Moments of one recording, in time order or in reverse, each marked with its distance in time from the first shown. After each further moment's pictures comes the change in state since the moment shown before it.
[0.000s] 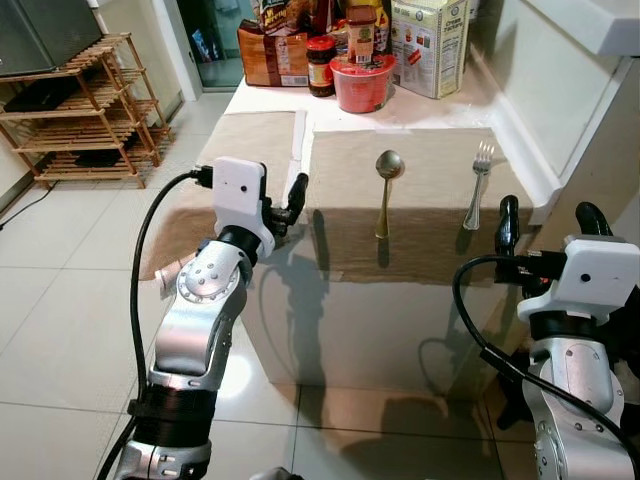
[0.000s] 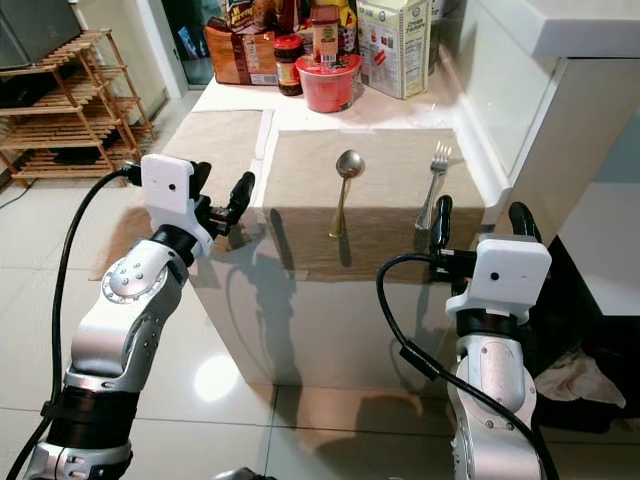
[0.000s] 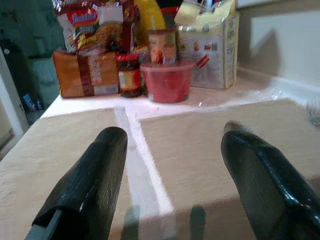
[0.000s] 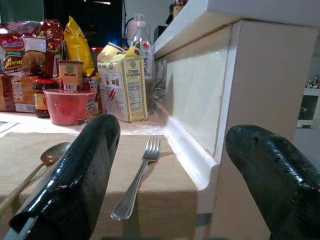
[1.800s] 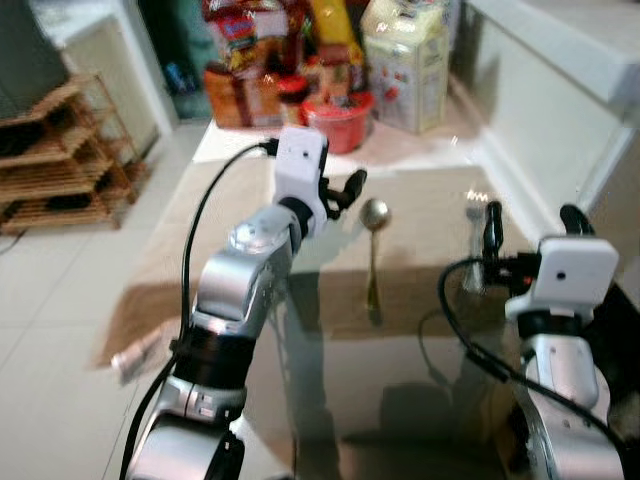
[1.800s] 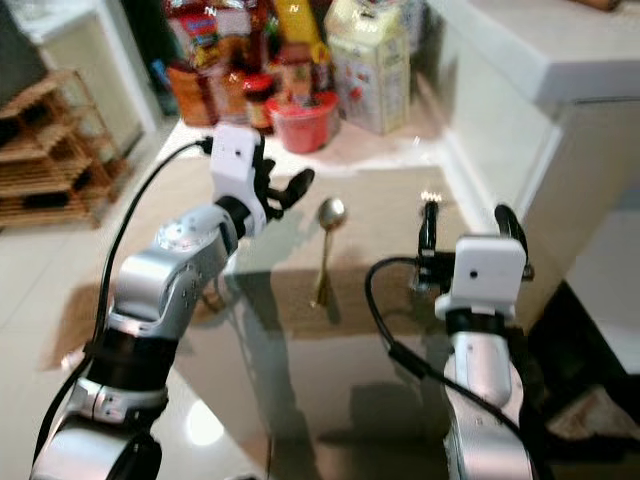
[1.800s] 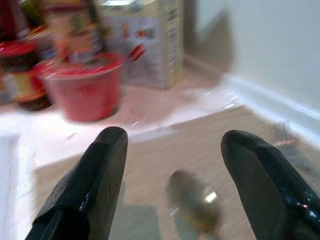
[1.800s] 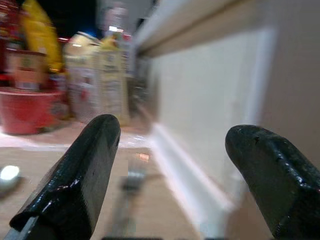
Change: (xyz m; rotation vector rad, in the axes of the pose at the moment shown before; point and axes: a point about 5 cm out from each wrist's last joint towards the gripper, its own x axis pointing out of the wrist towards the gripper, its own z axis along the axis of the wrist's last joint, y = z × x) left arm 0.041 -0.041 0.016 -0.098 0.164 -0.172; right arm -0.002 0.005 -0.006 -0.057 0.032 0.014
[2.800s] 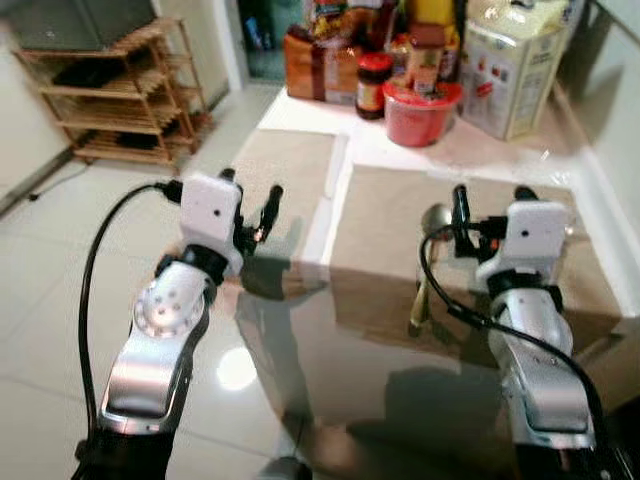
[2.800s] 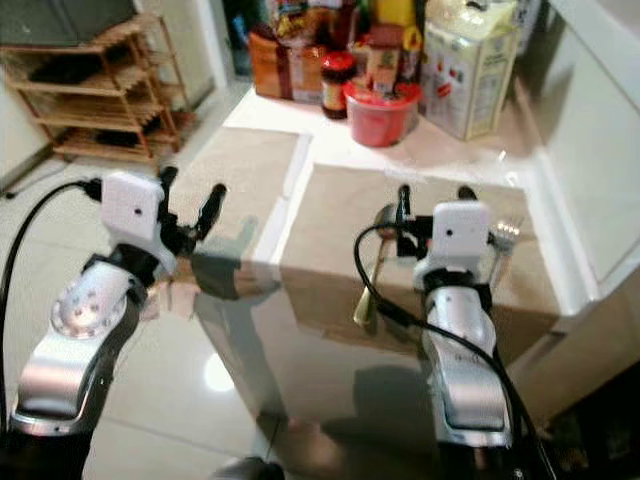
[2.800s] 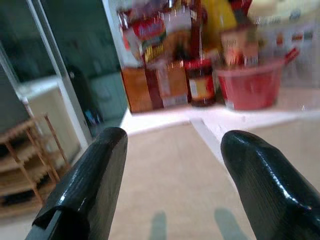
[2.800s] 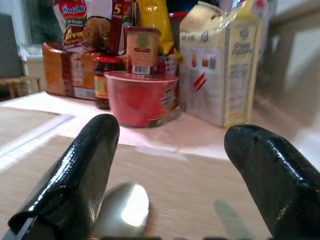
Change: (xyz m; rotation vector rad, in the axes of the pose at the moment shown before) left arm -0.087 0.045 -0.008 0.310 -0.206 0.183; right arm 0.050 0.026 -0.017 0.148 0.080 0.105
